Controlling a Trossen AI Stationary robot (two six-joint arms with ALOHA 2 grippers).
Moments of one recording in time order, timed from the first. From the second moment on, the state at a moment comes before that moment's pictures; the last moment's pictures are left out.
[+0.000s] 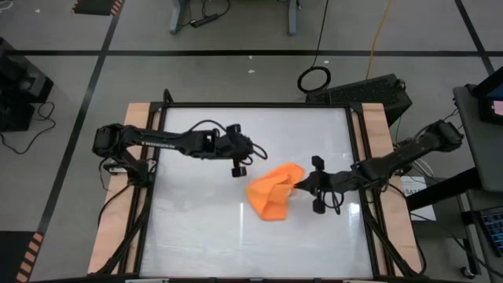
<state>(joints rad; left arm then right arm) 0.06 1.61 1.21 -0.40 -0.19 0.13 0.40 0.98 0.51 -0.03 0.40 0.24</state>
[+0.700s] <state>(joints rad) -0.26 2.03 1.32 0.23 0.24 0.32 0.29 0.94 0.51 -0.09 0.42 0.25</state>
